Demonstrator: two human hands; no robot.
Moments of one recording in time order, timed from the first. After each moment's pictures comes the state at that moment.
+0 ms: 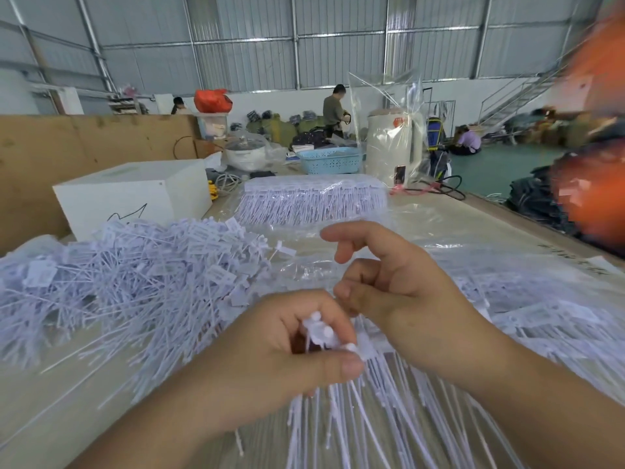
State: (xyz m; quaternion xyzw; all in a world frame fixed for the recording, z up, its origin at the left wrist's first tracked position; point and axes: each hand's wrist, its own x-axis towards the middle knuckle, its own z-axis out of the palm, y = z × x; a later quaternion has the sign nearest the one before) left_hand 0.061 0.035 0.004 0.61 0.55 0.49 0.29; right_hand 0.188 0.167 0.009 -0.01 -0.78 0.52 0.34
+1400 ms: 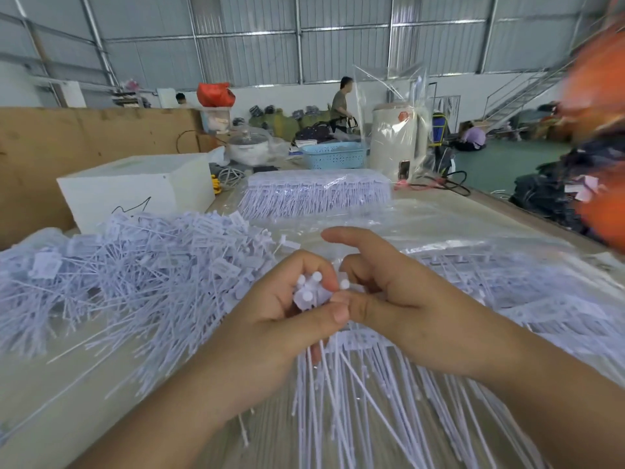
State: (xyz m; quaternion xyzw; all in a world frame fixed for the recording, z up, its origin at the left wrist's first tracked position) left_hand 0.062 0.038 0.007 0.56 0.53 0.58 0.27; right_hand 0.196 0.167 0.015 -0.03 -0.88 0.41 0.23
